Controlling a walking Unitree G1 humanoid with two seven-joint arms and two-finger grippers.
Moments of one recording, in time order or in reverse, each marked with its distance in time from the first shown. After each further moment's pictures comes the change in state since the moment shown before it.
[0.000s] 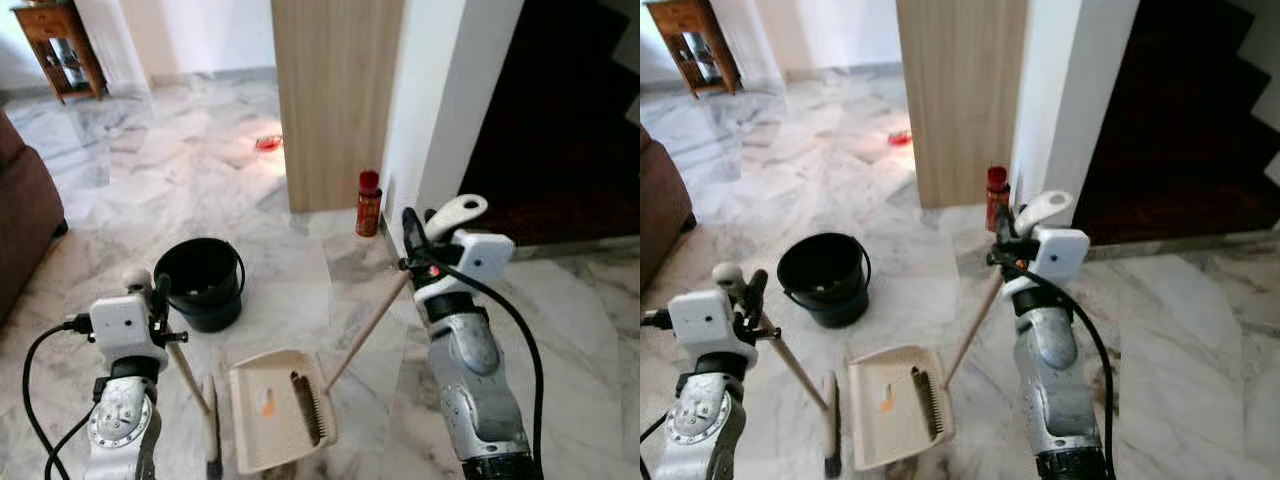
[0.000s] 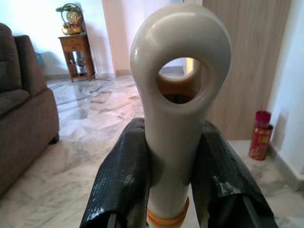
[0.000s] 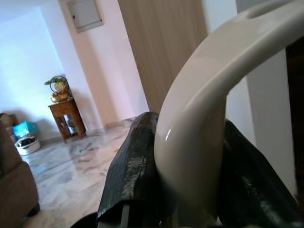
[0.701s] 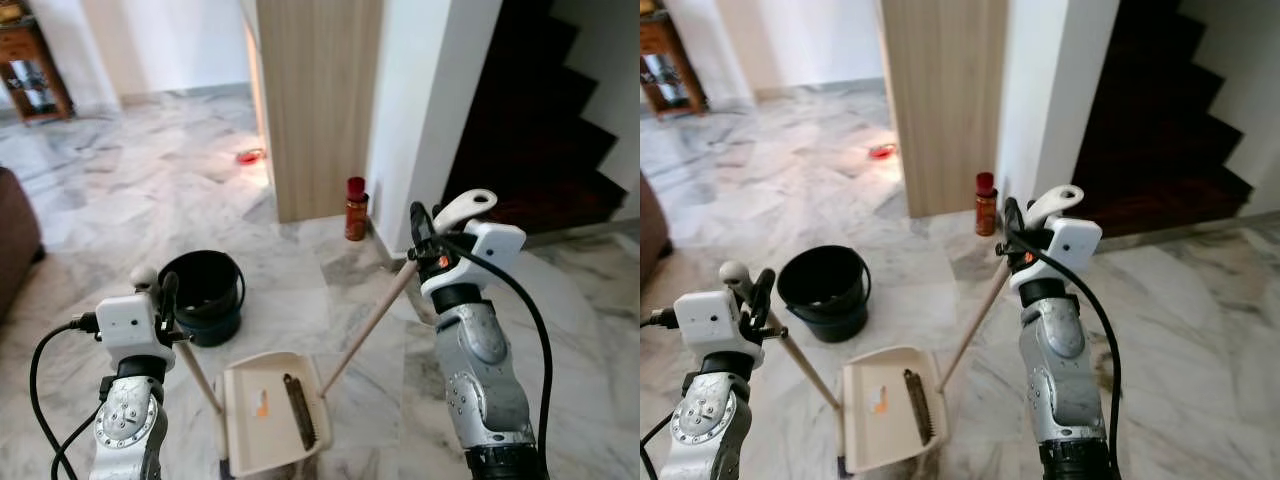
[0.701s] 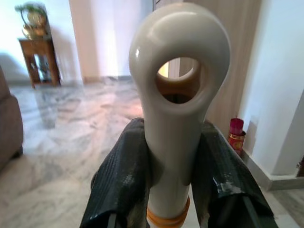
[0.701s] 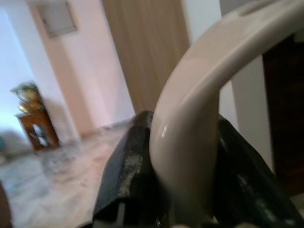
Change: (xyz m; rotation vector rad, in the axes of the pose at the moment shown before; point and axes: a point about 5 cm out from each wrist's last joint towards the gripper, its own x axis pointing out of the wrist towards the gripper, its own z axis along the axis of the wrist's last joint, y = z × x) left arm 0.001 -0.006 0.003 -0.015 -0.010 -0.016; right arm 0.007 -0.003 0.005 0.061 0.014 -0.020
